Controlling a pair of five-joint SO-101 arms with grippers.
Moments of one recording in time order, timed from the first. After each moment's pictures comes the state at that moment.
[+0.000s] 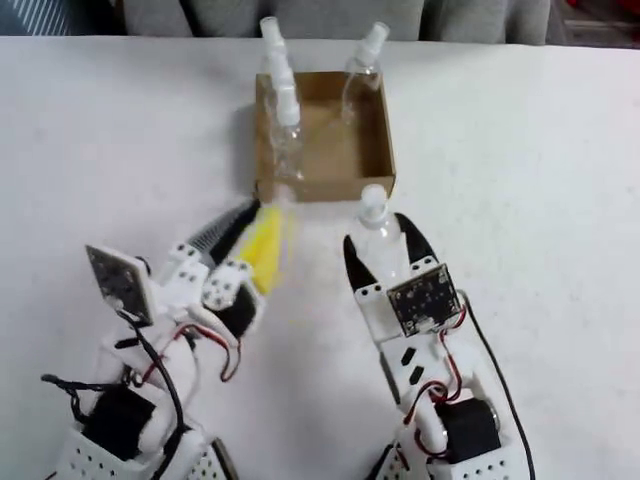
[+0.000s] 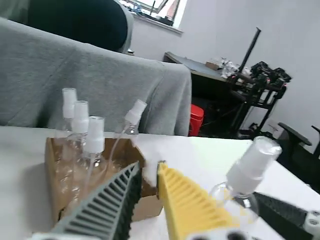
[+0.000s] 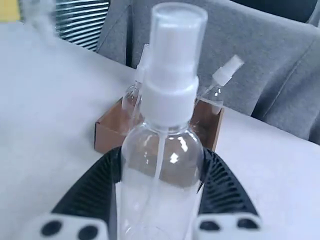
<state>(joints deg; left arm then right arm) 21.4 -91.9 71.9 33.2 20.4 -20.0 -102.8 81.2 38.8 14.2</state>
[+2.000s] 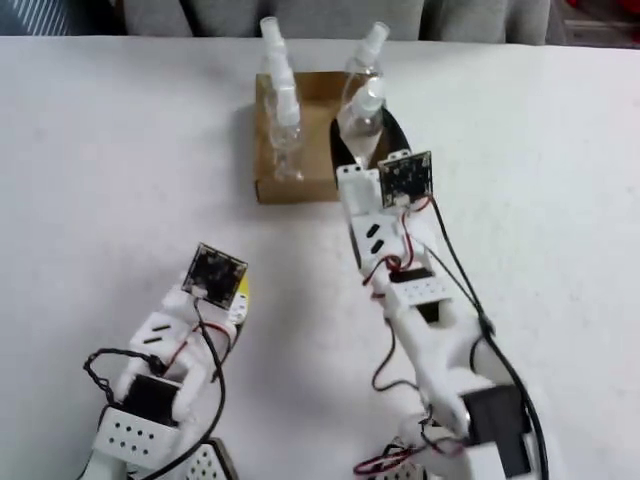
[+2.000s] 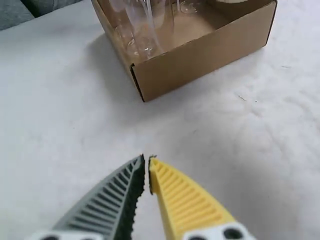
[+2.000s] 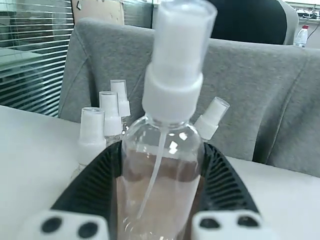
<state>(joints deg) 10.6 -91.9 97.7 36.4 -7.4 -16.0 -9.7 57.6 -43.3 5.3</state>
